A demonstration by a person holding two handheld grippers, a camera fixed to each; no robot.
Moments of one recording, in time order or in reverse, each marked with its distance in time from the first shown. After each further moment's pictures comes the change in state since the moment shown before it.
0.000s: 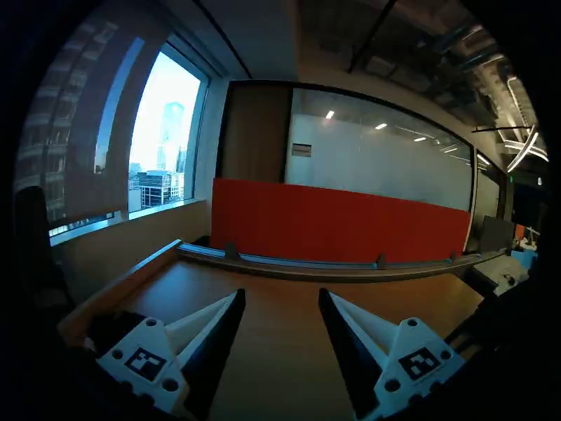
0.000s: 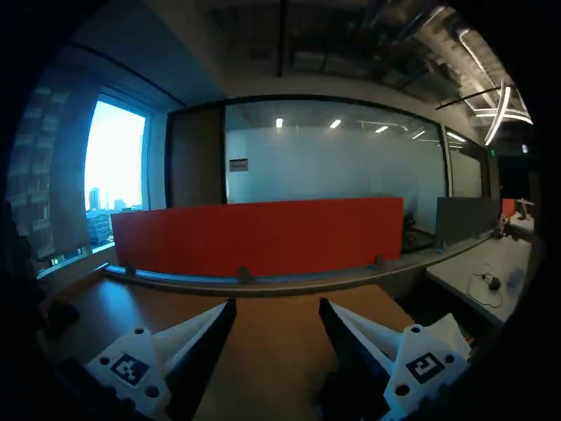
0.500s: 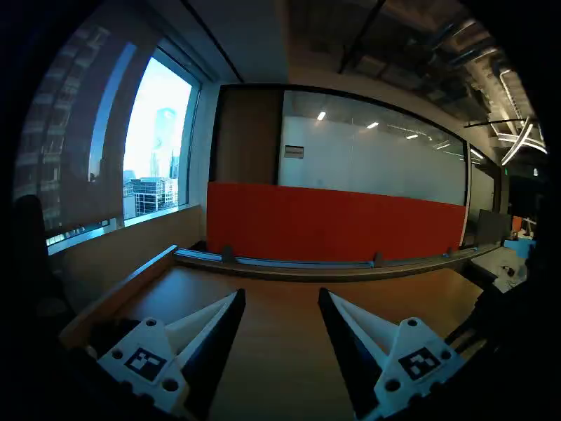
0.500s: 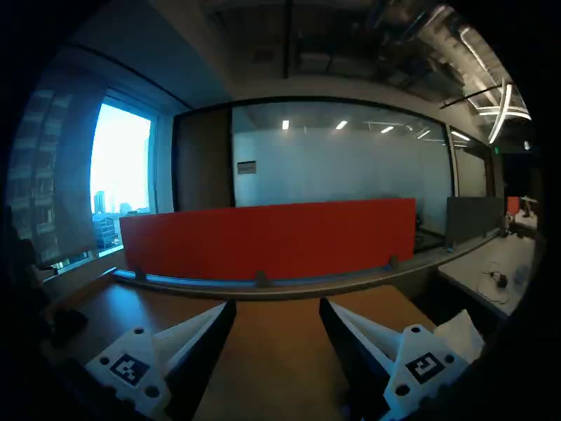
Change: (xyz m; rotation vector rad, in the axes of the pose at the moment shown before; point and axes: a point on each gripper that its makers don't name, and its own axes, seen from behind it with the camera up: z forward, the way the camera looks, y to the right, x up) left arm -0.001 0.000 -0.002 -0.028 0.014 0.039; right arm 0.004 -0.043 0.008 0.027 0.010 0.011
